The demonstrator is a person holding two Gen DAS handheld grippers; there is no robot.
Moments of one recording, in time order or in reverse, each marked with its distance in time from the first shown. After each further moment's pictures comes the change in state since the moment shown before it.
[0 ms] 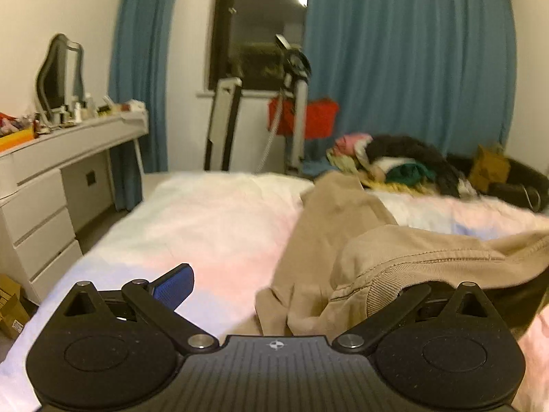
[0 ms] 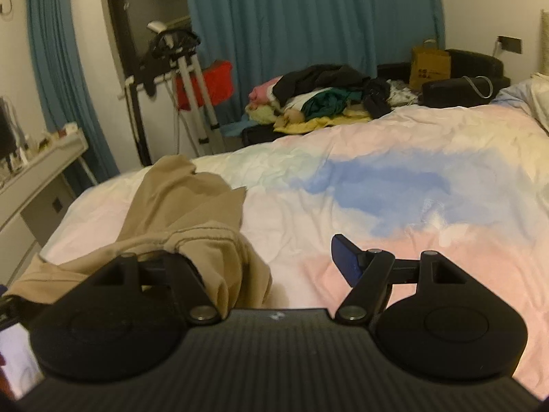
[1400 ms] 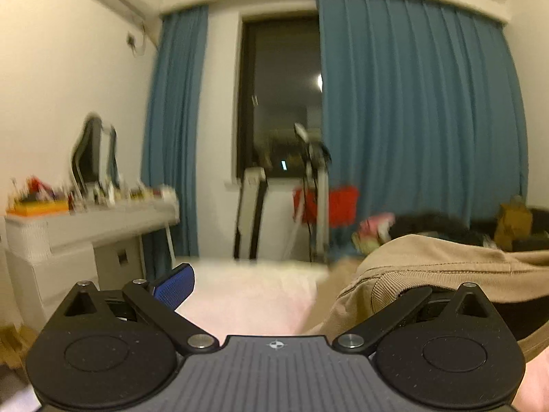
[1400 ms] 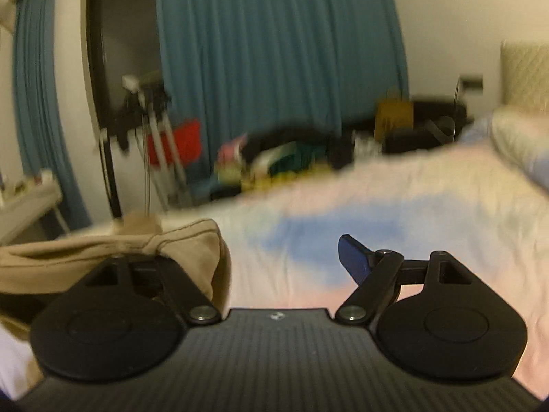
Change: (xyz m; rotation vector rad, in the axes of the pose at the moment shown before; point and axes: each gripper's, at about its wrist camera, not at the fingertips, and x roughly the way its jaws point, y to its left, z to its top) left arm -0.056 -0.038 0.025 -0.020 -0.425 0.167; right arm -0.039 -0.018 0.018 0.007 -0.258 -0.107
